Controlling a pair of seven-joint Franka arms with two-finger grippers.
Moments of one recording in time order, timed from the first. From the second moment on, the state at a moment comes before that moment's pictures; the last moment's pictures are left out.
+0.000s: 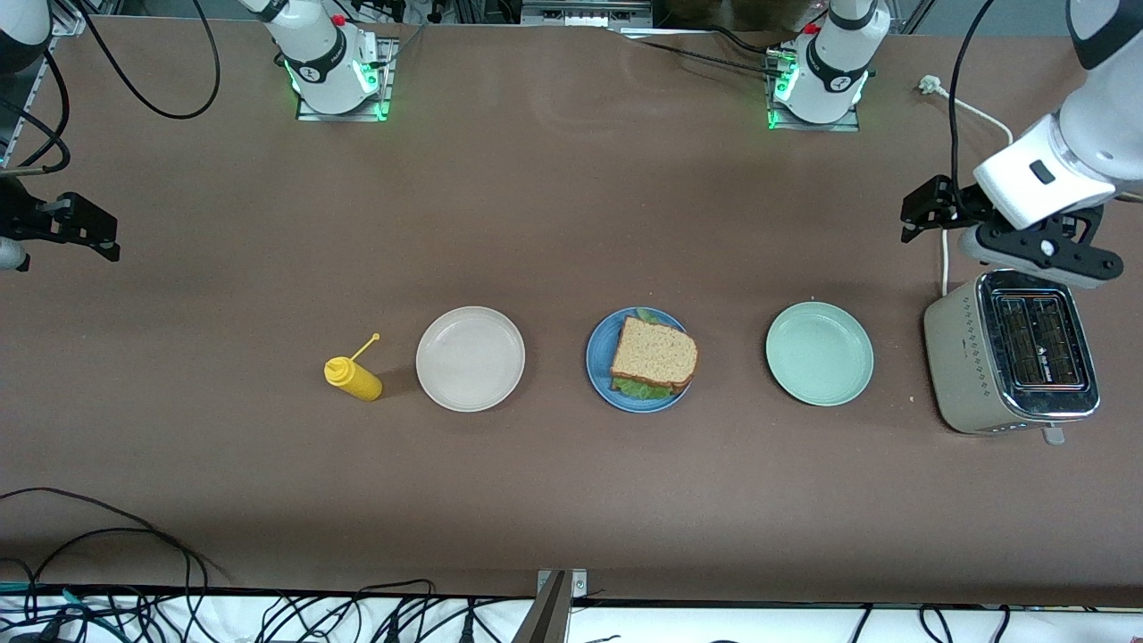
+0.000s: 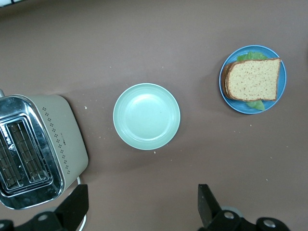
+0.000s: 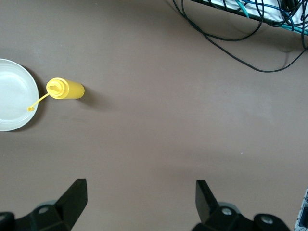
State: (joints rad) left arm -0.06 0.06 -0.07 -1.56 0.00 1.60 0.15; right arm 0.00 0.09 -0.03 -1.54 -0.09 1.70 -0.22
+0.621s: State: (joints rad) left arm -0.03 -0.01 -0.07 -1.69 0.00 1.67 0.15; right arm 0.00 0.09 -0.03 -1.54 -0.09 1.70 -0.22
